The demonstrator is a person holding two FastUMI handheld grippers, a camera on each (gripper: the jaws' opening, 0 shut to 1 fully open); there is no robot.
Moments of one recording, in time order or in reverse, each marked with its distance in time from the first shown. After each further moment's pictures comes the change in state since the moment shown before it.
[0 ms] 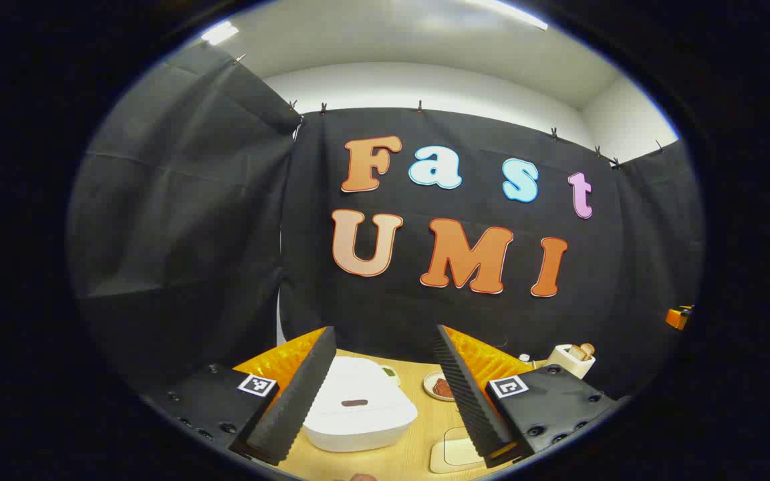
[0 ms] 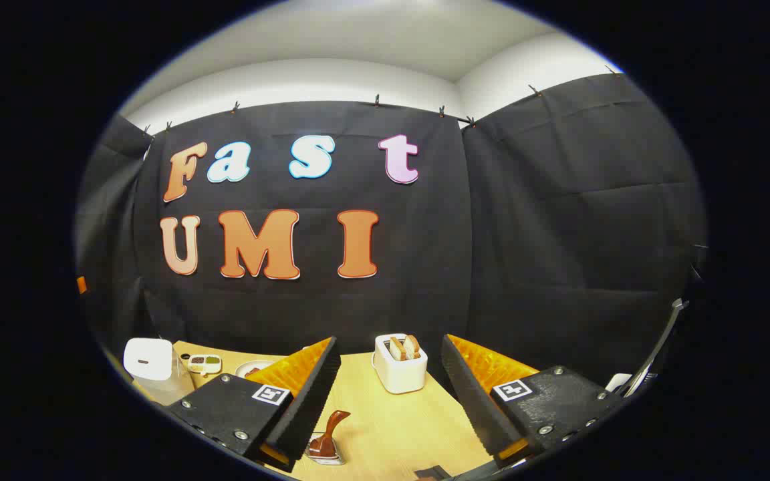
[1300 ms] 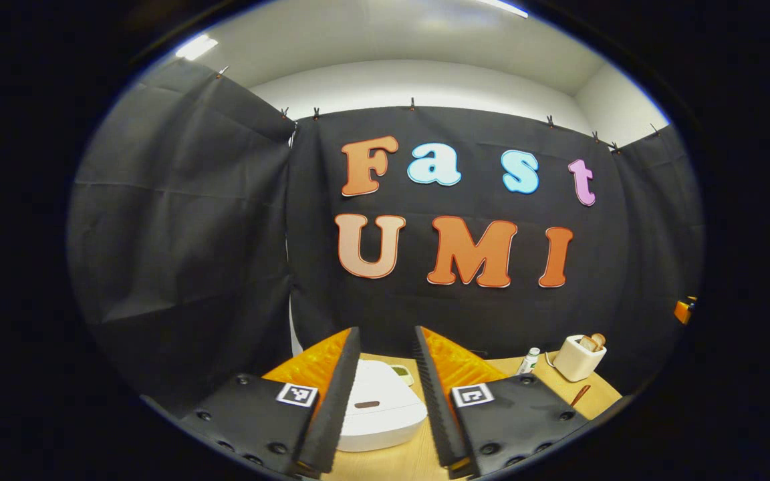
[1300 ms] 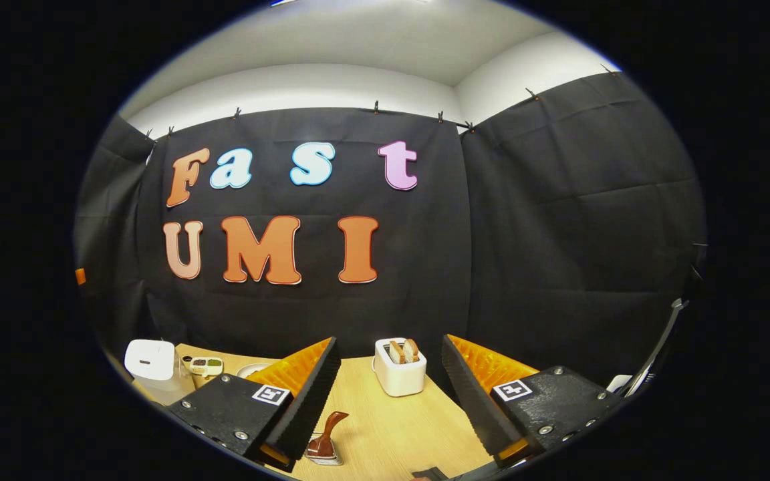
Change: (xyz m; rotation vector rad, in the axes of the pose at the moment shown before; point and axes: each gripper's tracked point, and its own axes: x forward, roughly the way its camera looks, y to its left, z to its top) left arm -0.015 0.009 0.031 0.085 0.006 0.045; right arm -0.005 -0.011 0.002 -0.002 -0.019 0.010
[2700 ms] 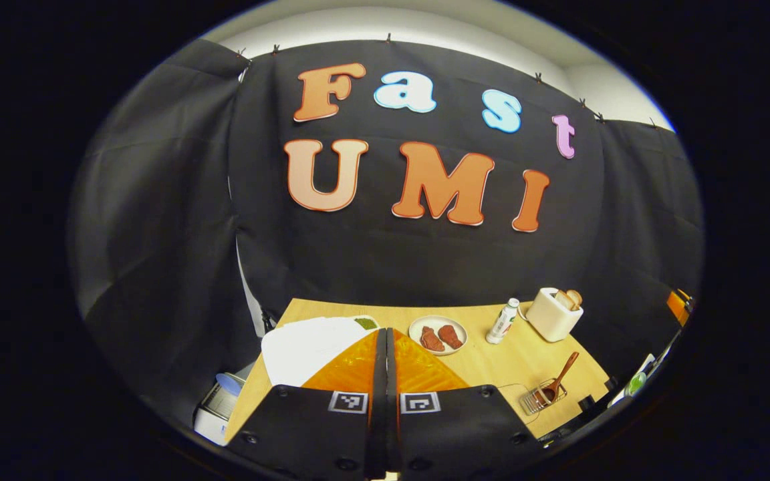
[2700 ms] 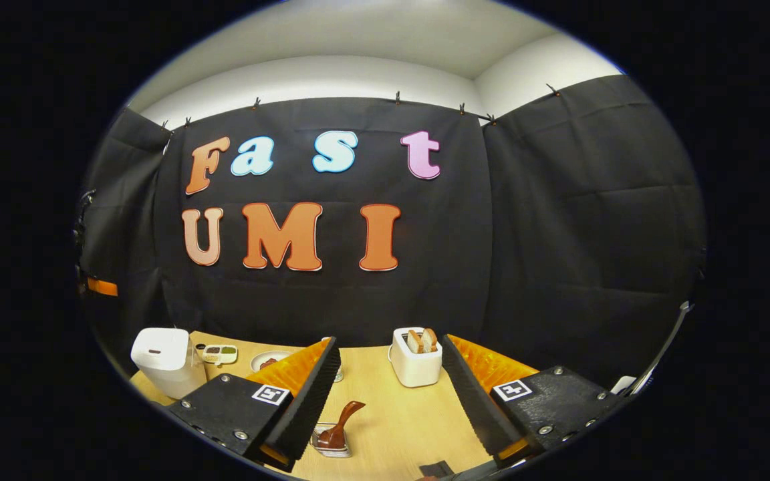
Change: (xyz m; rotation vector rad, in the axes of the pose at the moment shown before) left arm 0.100 -0.024 -0.094 0.015 0.379 -0.256; right arm -0.005 0.008 -0.007 -0.028 0.055 0.093
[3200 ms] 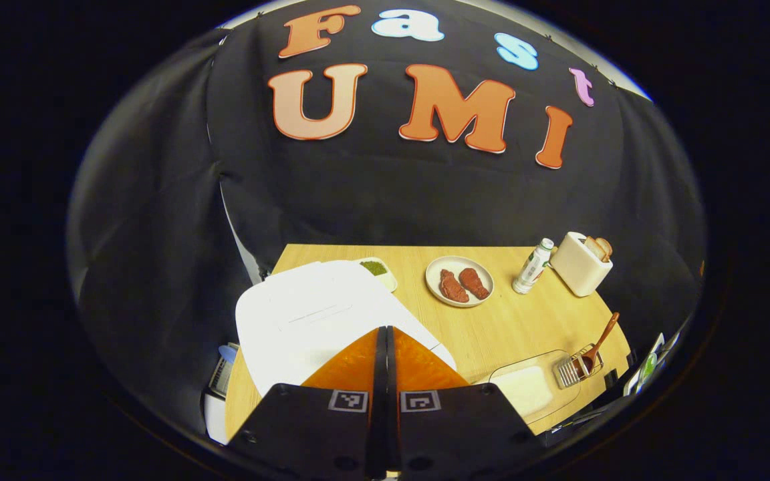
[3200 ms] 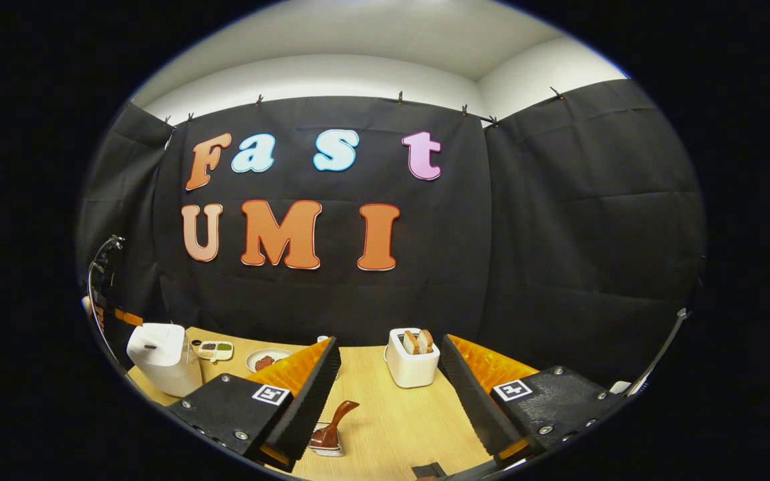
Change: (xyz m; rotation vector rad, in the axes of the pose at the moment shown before) left arm 0.091 0.030 -0.102 -0.014 0.266 0.028; right arm 0.000 0.000 0.000 -0.048 0.010 -0.014
